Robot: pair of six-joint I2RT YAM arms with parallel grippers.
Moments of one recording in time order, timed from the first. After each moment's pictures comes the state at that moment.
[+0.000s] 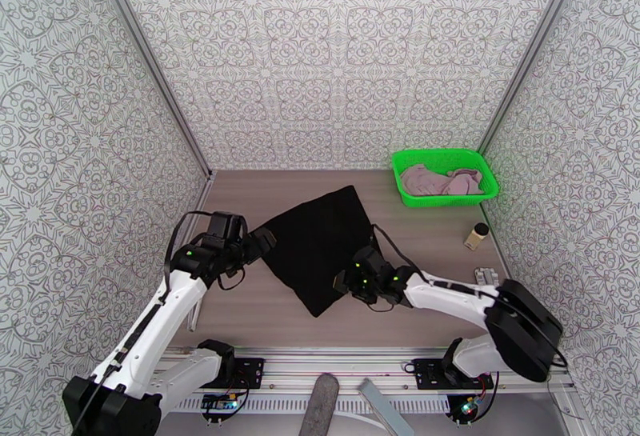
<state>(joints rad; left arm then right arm) -0.24 1.04 0.96 -0.86 0.03 -0.81 0.84 1.52 0.74 -0.18 -0.17 1.14</state>
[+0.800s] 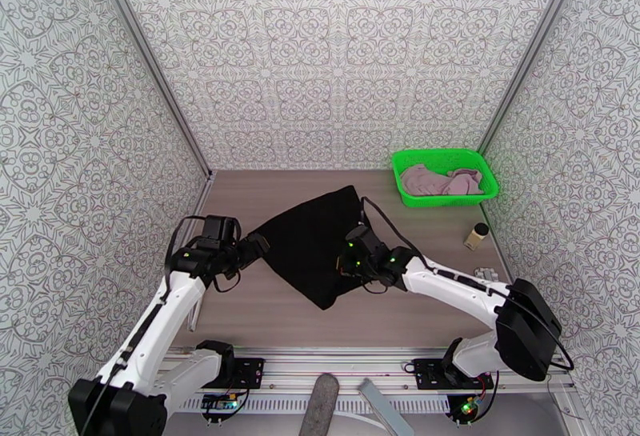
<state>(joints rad) -0.16 1.06 0.89 -0.83 0.10 -0.76 0.82 1.45 0.98 -0.41 -0.03 0.86</state>
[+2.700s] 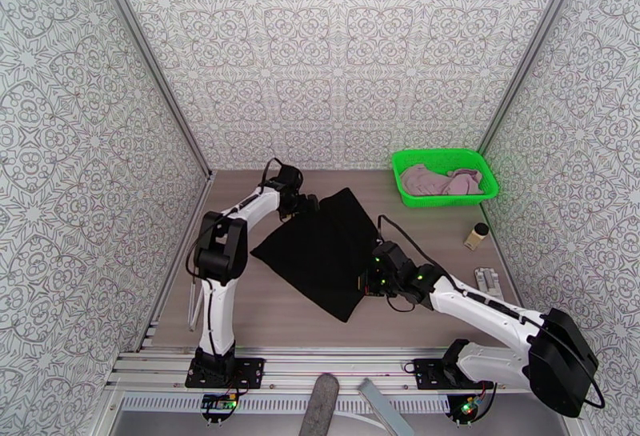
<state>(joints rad) -0.30 2.22 1.76 -0.64 0.13 -0.44 0.75 1.22 0.71 -0.43 -0.15 0.78</state>
